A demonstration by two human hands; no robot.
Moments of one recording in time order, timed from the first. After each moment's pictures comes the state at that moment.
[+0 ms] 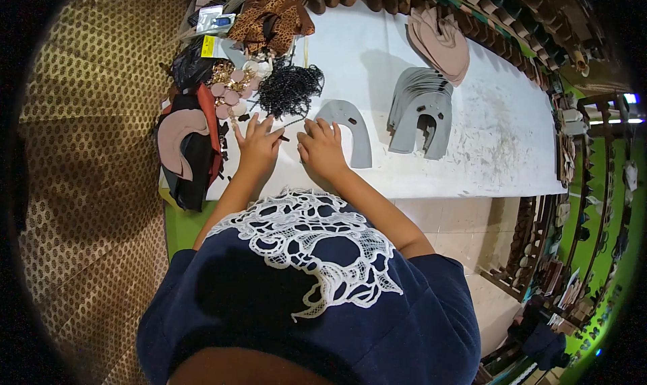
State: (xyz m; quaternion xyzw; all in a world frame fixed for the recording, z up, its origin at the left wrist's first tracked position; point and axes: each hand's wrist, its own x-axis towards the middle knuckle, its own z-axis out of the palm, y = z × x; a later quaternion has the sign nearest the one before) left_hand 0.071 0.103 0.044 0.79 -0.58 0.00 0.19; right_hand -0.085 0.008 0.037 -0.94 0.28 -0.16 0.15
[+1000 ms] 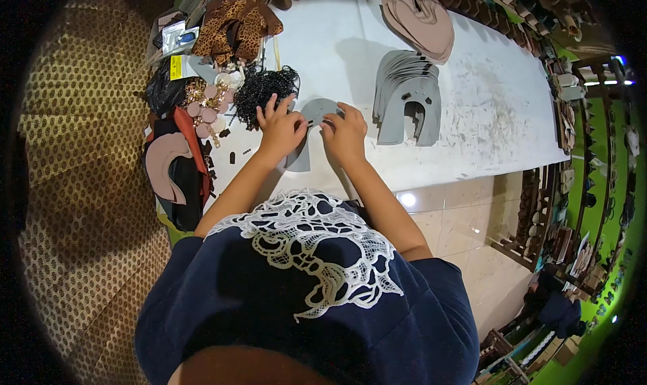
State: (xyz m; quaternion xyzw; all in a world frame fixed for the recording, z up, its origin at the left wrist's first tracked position) left_hand 0.038 0.012 0.032 0.73 -0.63 -0.10 0.26; right_hand -0.124 -0.042 0.036 -0.81 0.46 -0.28 0.21
